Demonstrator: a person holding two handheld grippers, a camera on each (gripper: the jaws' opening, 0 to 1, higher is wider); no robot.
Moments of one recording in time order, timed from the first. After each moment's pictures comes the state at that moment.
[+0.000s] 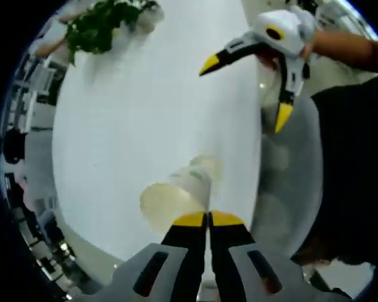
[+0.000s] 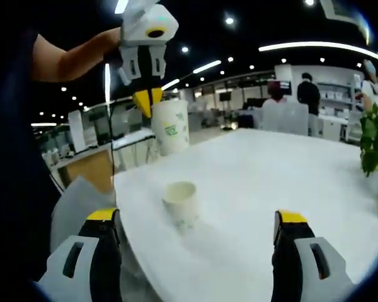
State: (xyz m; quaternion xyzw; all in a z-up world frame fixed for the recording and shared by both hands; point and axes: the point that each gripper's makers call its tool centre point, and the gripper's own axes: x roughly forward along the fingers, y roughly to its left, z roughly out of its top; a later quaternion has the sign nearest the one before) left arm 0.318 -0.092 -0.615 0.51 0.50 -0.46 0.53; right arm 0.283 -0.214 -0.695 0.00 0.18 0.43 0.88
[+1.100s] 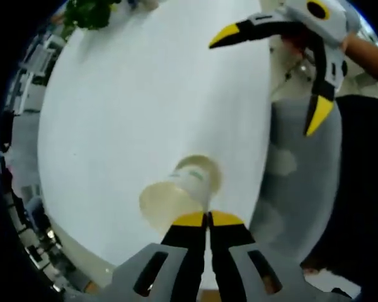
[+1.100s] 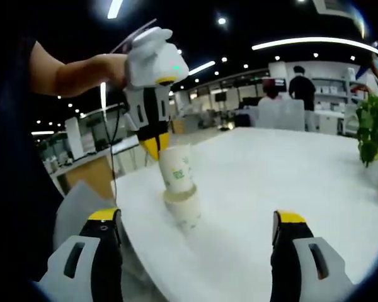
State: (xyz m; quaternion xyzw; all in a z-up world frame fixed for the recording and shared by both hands) left arm 0.315 -0.088 -0.687 0.48 0.55 -0.44 0.52; right arm 0.283 -0.213 -0.694 0.02 0.18 0.42 0.89
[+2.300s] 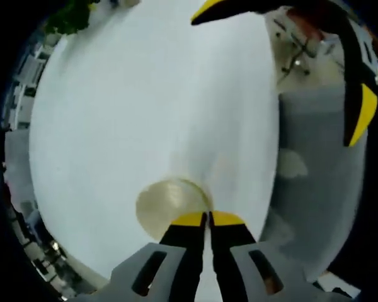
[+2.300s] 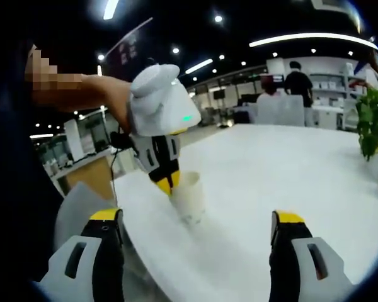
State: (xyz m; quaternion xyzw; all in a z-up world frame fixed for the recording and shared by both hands) left arm 0.306 -0.108 -0.756 0.49 0.53 -0.47 0.51; right arm 0.279 -0.211 -0.704 0.03 0.19 0.42 0.89
